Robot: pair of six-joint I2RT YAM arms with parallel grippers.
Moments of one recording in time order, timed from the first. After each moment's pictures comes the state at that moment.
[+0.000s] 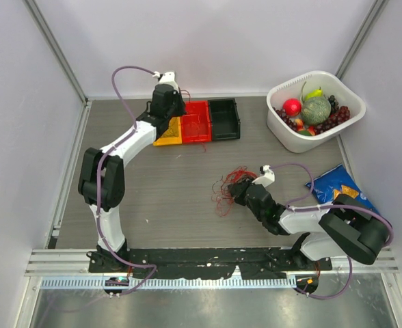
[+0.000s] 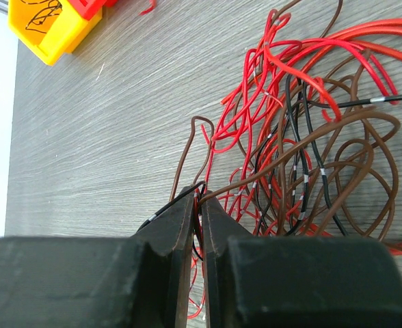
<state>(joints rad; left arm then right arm) -0.39 1.92 1.52 0.04 -0.11 -0.35 0.82 1.34 0.23 0.69 0.41 1.01</state>
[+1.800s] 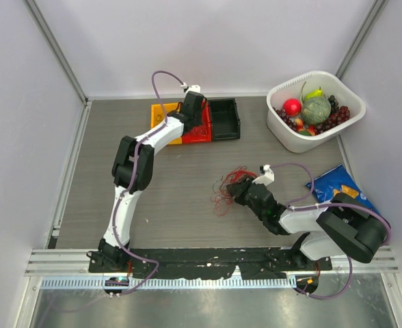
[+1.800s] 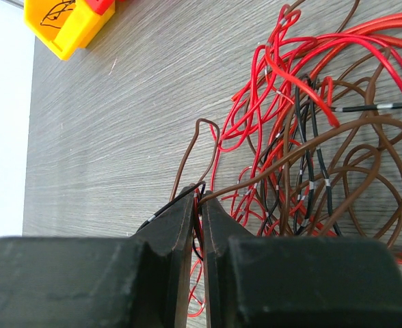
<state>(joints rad) -0.50 2.29 1.87 -0.22 -0.31 -0.33 0.79 1.37 0.22 0.75 0.35 1.03</state>
